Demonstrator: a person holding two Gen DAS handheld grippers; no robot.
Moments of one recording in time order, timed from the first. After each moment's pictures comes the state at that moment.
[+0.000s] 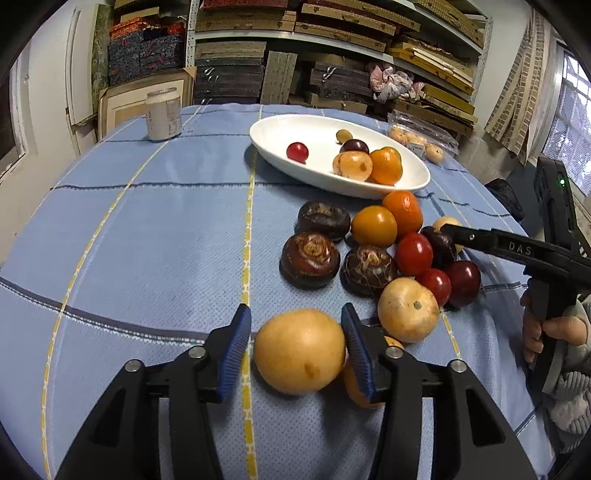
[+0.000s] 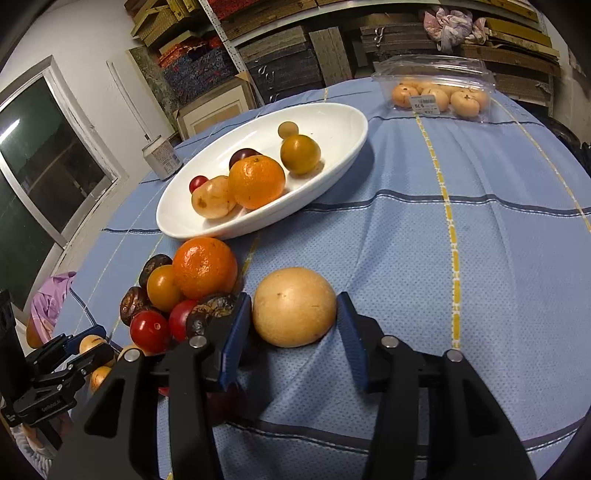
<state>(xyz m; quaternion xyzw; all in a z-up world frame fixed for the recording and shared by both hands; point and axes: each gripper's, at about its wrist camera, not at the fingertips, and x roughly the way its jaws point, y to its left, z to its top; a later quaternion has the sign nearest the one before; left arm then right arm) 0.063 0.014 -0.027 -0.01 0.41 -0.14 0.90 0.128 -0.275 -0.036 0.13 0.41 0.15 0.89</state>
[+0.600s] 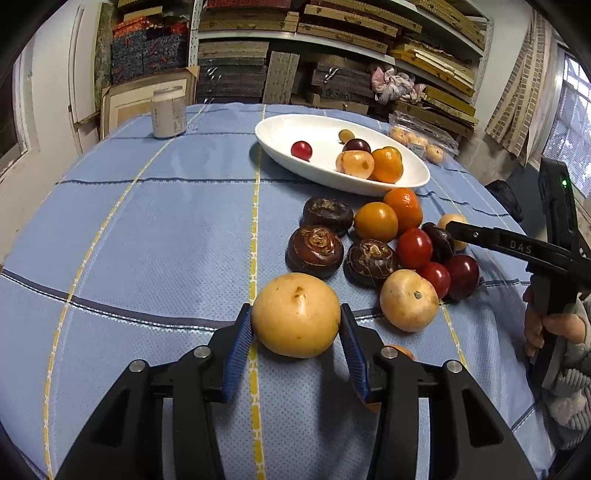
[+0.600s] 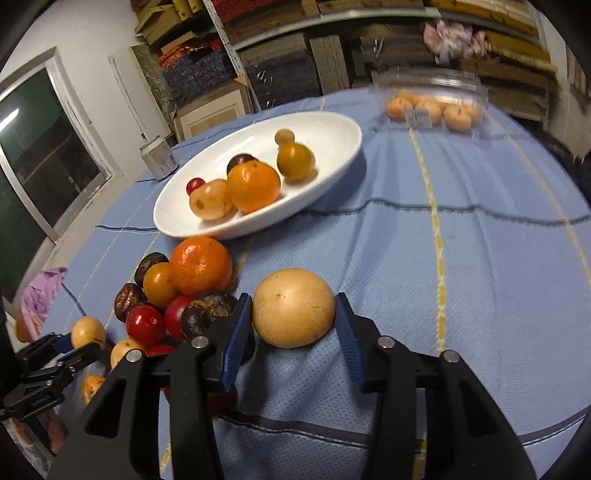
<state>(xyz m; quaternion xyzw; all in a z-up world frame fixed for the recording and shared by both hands) 0.057 0.021 -0.025 -0.01 0.41 -0.14 0.90 0.119 -0.278 -0.032 0.11 0.40 0.14 0.90</state>
